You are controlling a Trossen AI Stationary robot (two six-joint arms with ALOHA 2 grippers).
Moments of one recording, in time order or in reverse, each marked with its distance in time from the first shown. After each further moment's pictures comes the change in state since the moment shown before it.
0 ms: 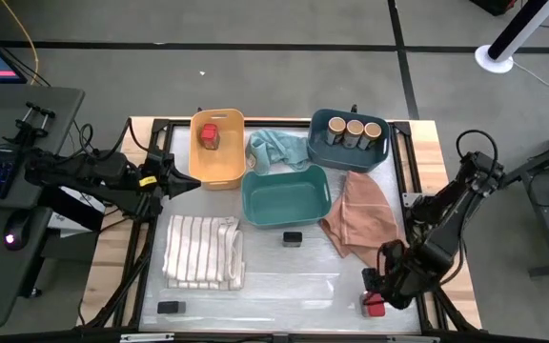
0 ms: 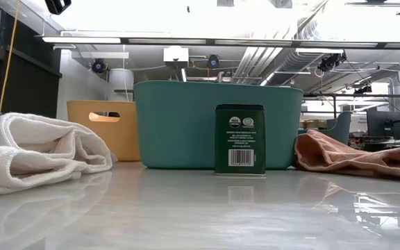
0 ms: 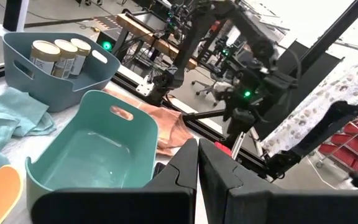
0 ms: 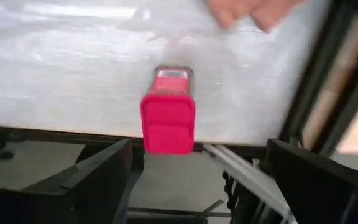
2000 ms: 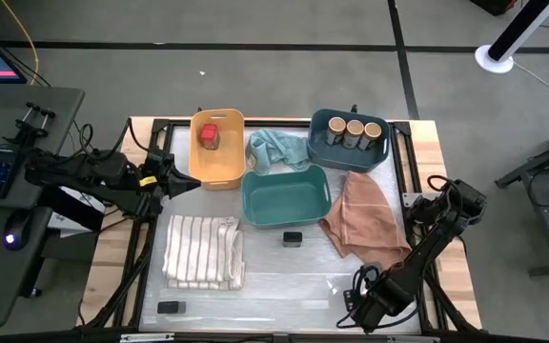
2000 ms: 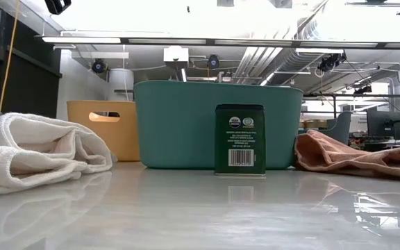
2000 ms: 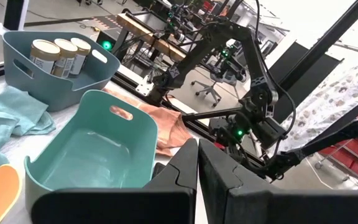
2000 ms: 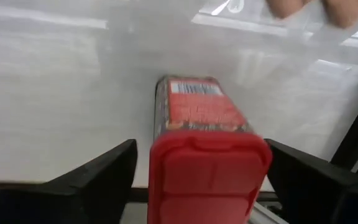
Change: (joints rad) left arm 0.001 0.000 0.000 0.001 0.000 -0.008; right arm -0.009 0.340 0.005 0.172 -0.037 -0.086
